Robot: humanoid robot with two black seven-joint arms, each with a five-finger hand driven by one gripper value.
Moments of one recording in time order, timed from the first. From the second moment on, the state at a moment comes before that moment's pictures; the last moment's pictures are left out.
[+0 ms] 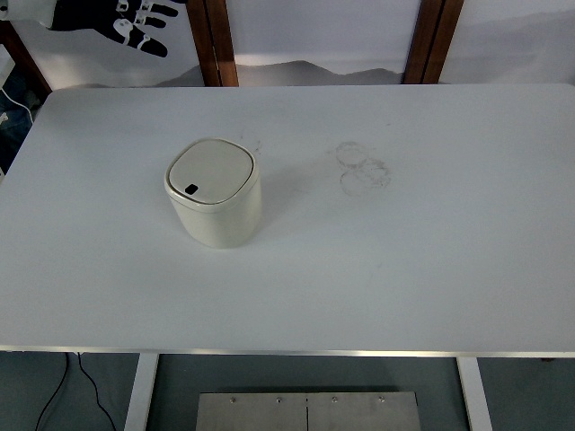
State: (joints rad) left arm -1.59 0.74 -0.09 -0.93 0.19 -0.61 0.17; right arm 0.05 0.00 0.22 0.16 -0.38 -0.02 -0.06
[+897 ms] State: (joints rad) left arm -1.38 0.72 -0.39 -0.51 -0.12 -0.61 0.14; right arm 0.04 0.00 0.22 0.16 -0.38 -0.02 -0.06
